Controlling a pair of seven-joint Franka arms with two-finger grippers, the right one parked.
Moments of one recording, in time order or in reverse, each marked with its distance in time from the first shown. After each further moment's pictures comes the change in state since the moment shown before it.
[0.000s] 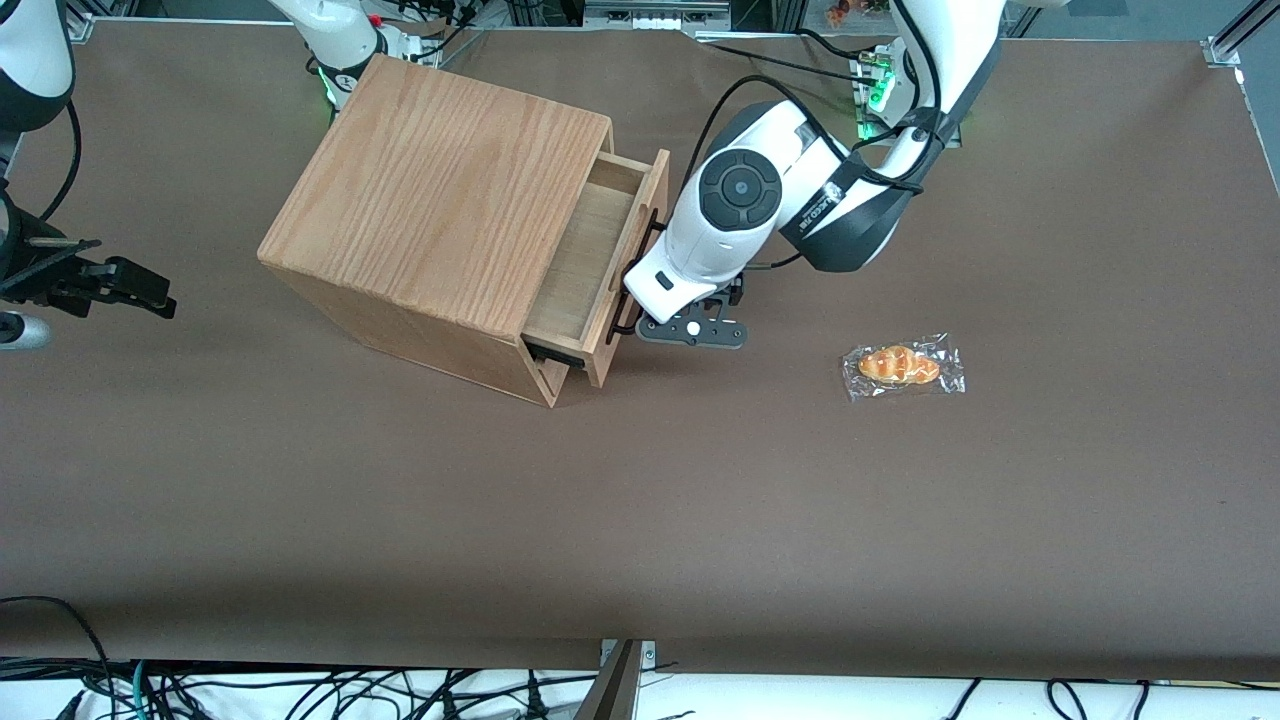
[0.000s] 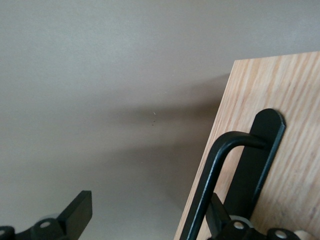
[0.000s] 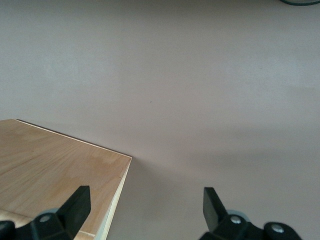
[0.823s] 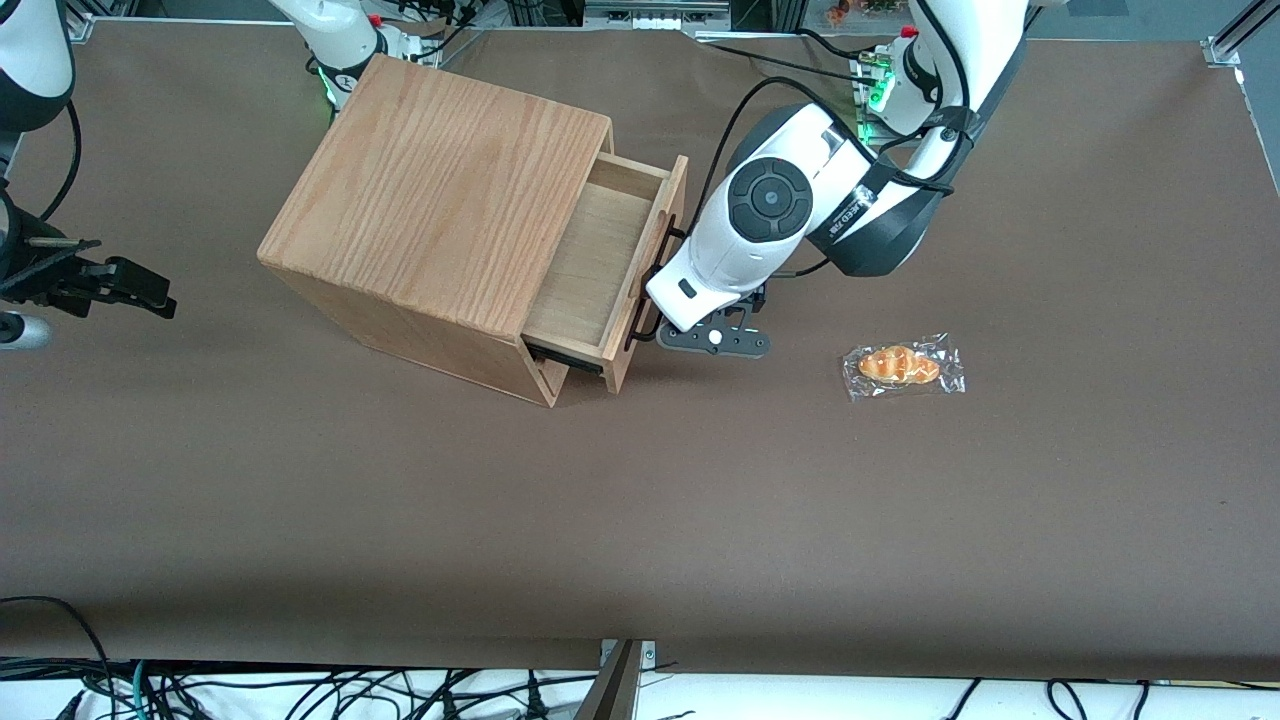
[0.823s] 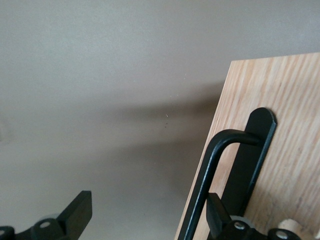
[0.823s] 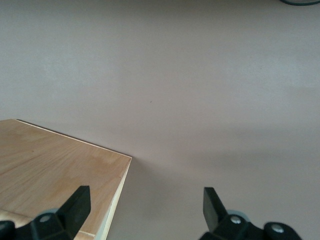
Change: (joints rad) arm 0.034 -0.015 -0.002 0.000 0.000 -0.030 0.048
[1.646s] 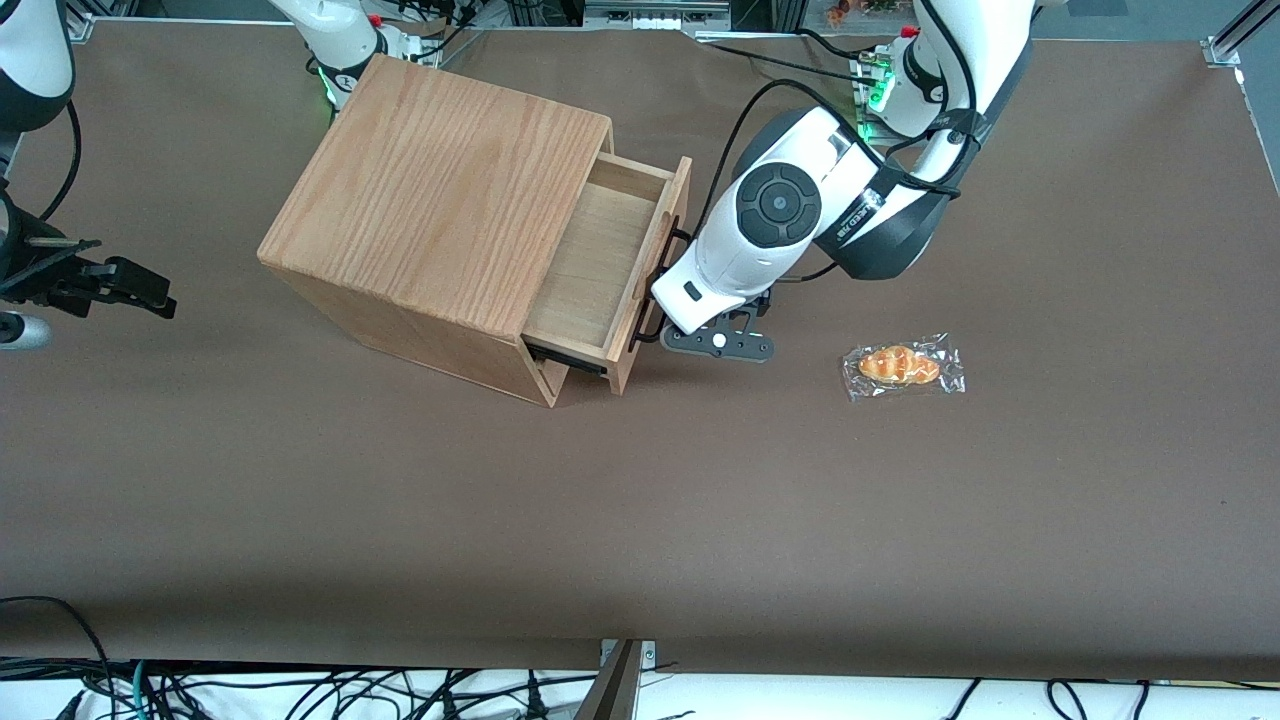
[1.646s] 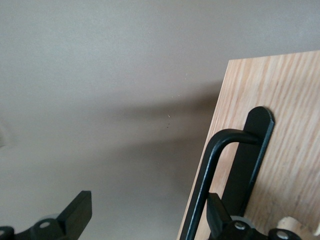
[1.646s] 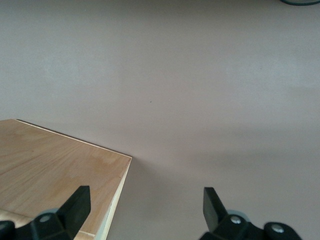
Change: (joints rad) arm 0.013 0.000 -0.005 0.000 0.000 -0.003 0.032
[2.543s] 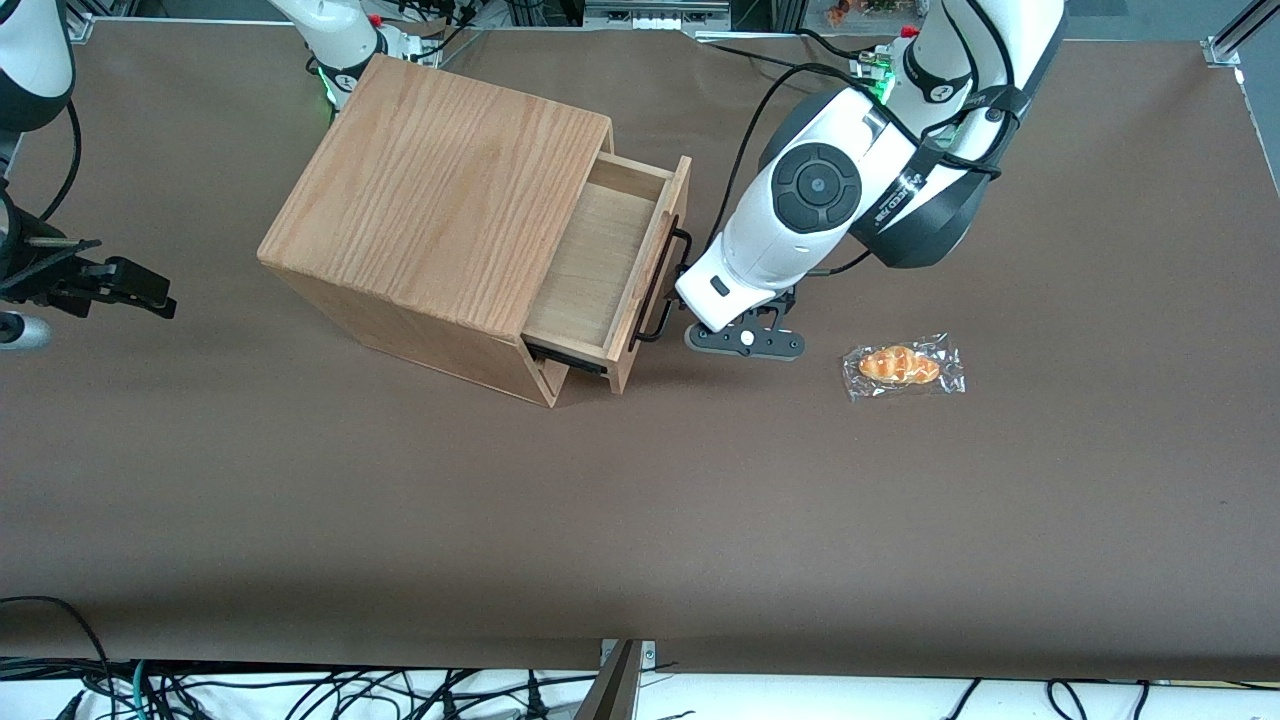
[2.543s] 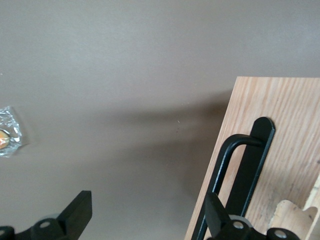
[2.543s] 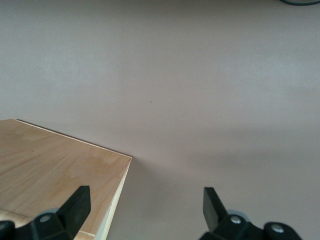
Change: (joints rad) arm 0.038 -0.053 0.006 0.003 0.000 -0.039 0.000
